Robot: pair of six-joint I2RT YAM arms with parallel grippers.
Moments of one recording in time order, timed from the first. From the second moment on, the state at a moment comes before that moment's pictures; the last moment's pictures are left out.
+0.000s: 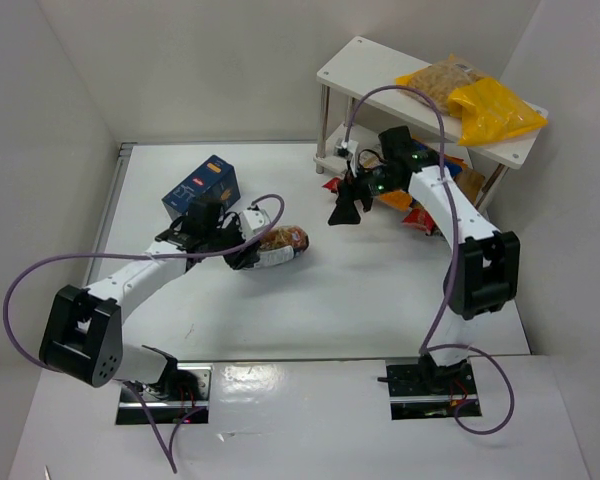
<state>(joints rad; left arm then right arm) -0.36 1.37 0.84 -0.24 0.51 0.54 0.25 1.79 1.62 -0.90 -0.92 -0.57</state>
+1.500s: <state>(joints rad) -0.21 1.49 0.96 -0.44 0.67 0.60 0.43 1.99 1.45 -0.49 -0.92 -1.05</state>
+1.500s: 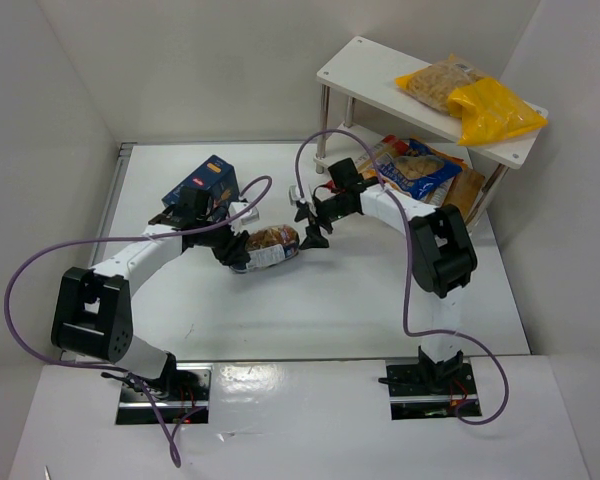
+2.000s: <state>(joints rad) -0.21 1.52 0.98 -0.44 0.66 0.60 0.47 2.01 1.44 -0.52 -1.03 -1.10</state>
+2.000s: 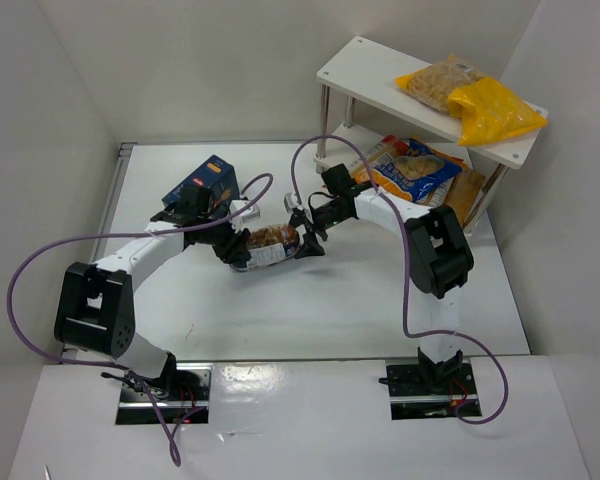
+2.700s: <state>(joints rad) -0.21 1.55 1.00 -0.42 0.67 0.60 0.50 2.16 1.58 -0.47 -1.02 -0.99</state>
